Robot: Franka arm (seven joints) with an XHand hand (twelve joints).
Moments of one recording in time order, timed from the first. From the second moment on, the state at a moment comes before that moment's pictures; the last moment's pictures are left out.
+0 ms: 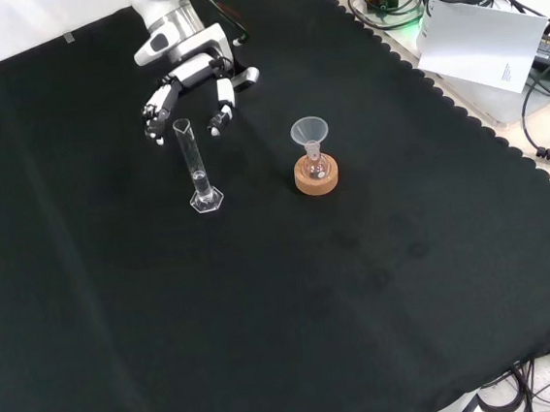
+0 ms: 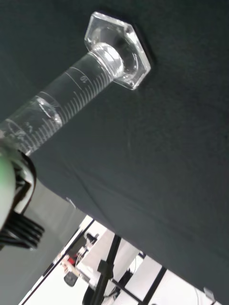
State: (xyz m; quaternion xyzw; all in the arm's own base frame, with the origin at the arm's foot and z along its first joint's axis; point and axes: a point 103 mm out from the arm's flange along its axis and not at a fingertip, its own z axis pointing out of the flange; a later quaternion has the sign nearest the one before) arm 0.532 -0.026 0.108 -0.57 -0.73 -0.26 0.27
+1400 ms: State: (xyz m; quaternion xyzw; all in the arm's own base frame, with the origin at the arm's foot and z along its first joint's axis) arm 0.552 0.018 0.079 -0.47 -0.72 -0.39 0.33
